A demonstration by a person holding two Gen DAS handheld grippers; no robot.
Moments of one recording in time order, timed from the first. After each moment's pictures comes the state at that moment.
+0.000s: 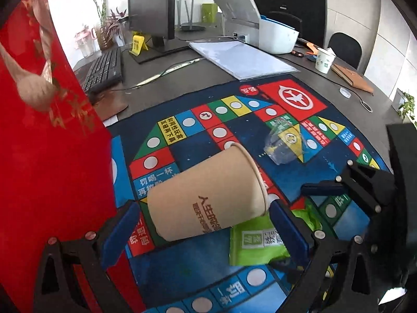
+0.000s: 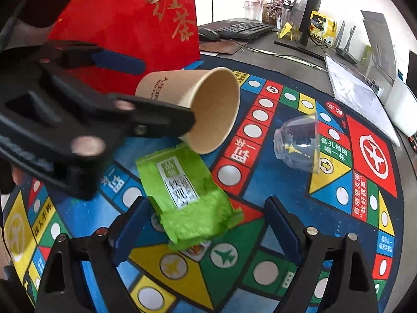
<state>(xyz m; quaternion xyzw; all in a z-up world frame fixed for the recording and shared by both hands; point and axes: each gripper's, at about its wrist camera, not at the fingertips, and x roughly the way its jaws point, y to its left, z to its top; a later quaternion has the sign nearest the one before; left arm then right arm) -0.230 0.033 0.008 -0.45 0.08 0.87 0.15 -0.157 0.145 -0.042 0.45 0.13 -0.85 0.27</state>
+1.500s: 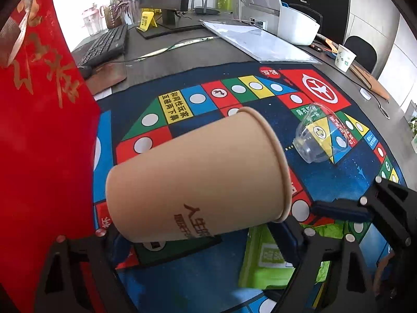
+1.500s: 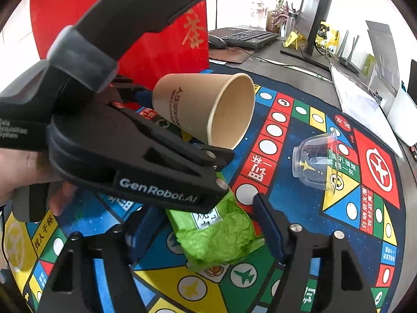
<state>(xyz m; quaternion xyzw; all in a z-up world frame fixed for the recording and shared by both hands) -0.255 0.037 -0.038 -0.49 0.06 0.86 0.13 -0.159 0.125 -0.042 0.43 0.14 -0.85 0.27</state>
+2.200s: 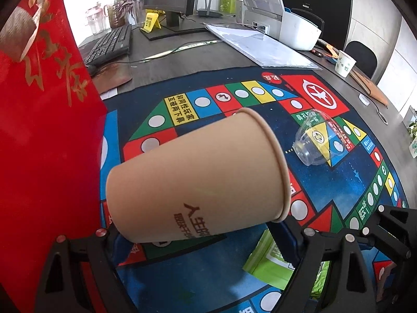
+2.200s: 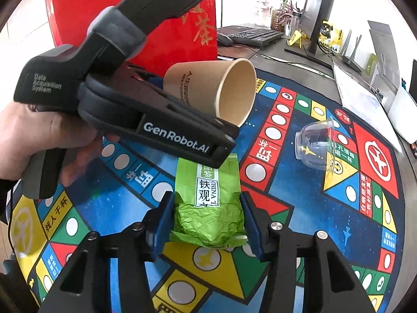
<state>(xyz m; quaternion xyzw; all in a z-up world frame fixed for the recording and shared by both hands) -0.252 0.030 -0.031 -0.48 0.05 0.86 0.13 -0.139 0.129 -0.040 0.44 0.14 -0.84 0.28</state>
